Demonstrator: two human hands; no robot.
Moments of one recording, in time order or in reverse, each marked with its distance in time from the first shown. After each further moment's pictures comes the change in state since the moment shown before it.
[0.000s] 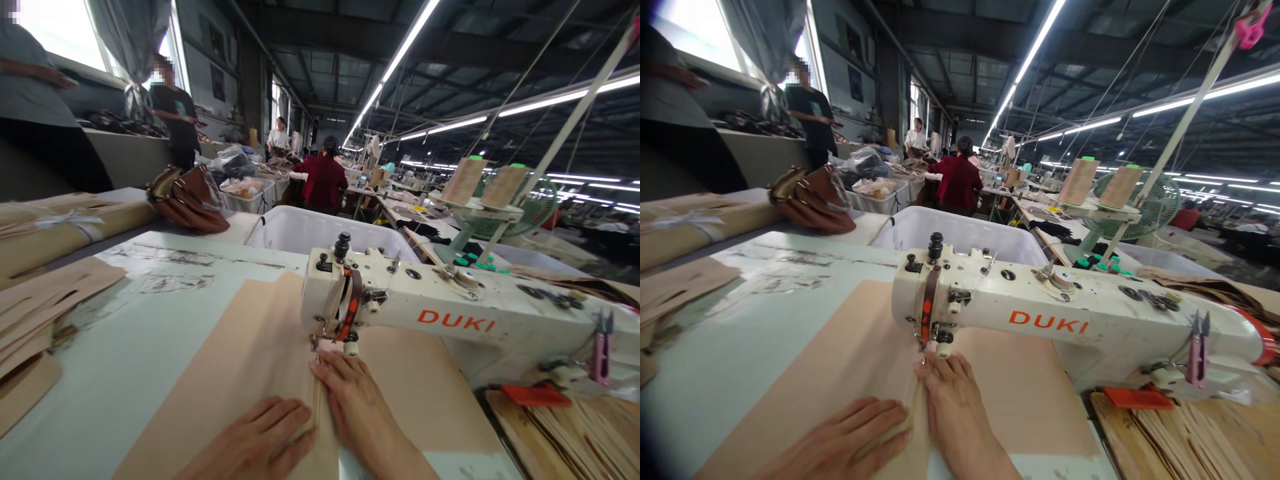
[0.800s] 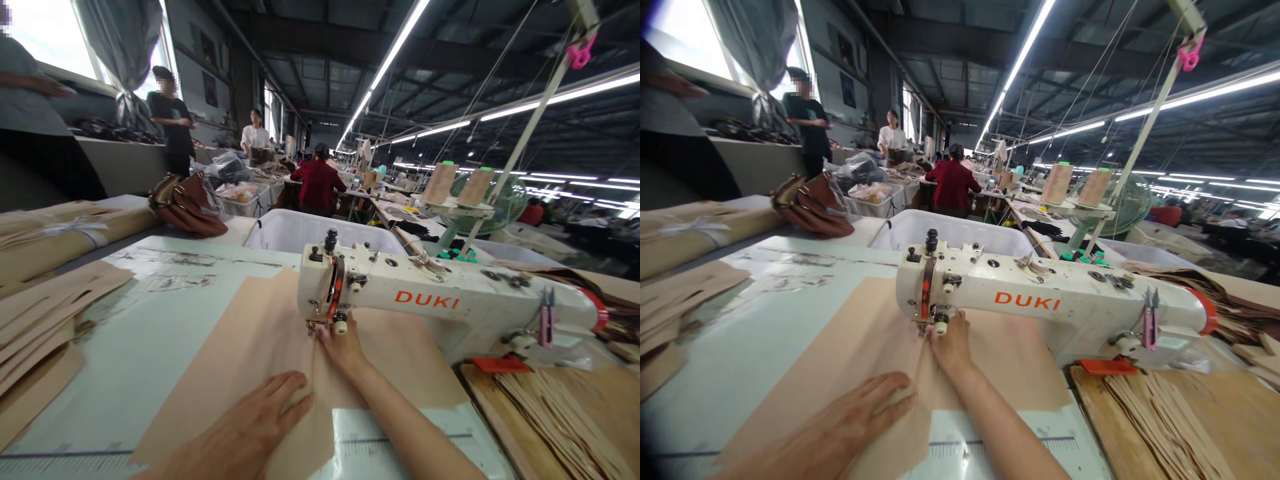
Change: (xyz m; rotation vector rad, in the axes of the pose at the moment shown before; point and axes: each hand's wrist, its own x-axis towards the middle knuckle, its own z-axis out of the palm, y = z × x) left_hand 0.000 0.020 -0.020 -0.133 -0.211 -0.175; right_hand 0.049 0.016 0.014 0.047 0.252 0.353
